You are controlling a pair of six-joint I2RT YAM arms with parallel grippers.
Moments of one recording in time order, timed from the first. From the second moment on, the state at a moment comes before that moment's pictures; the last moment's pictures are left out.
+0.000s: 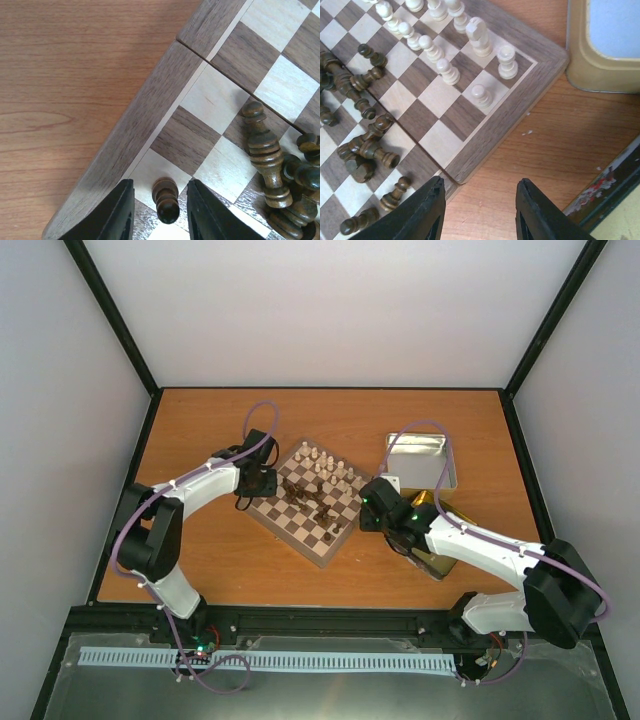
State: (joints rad) left arm -0.41 1.67 1.08 -0.59 -0.11 -0.39; right arm 0.79 1.28 0.75 -0.41 0.29 0.70
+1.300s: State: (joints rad) left arm -0.41 1.23 0.89 -0.42 0.08 -0.42; right arm 0.93 1.71 1.08 -0.61 0.15 0.75
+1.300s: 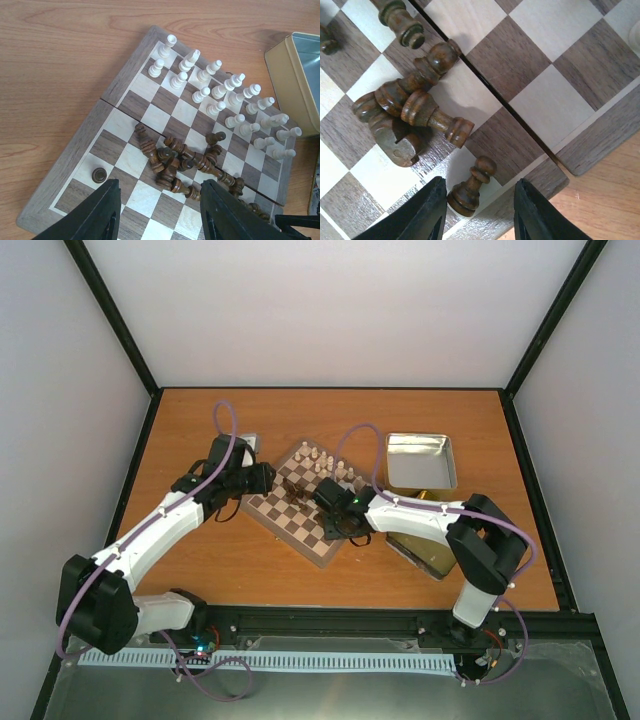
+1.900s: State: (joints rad) left arm -0.41 1.22 0.89 -0.42 0.08 -0.42; right arm 0.93 1.72 1.08 -0.62 0.17 0.78
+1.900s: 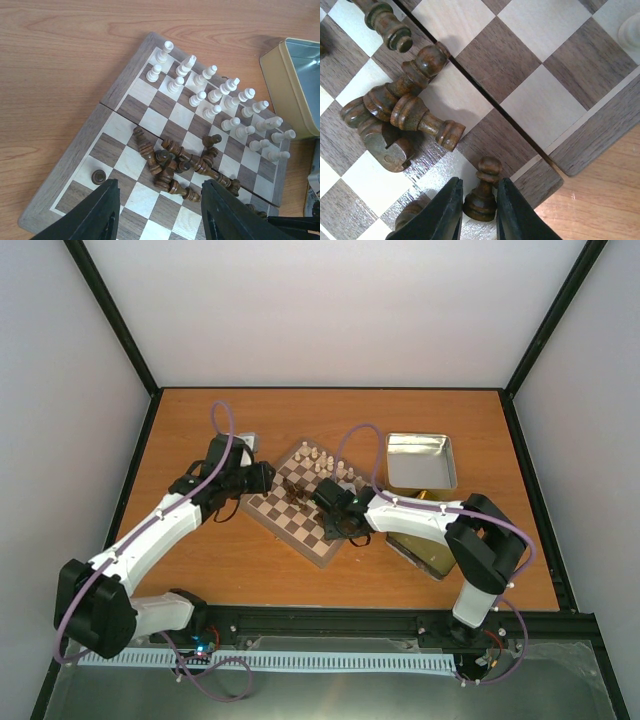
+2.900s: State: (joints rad) left arm -0.41 1.15 0.86 -0.29 0.67 -0.57; right arm 0.93 1.36 0.85 -0.05 0.00 0.24
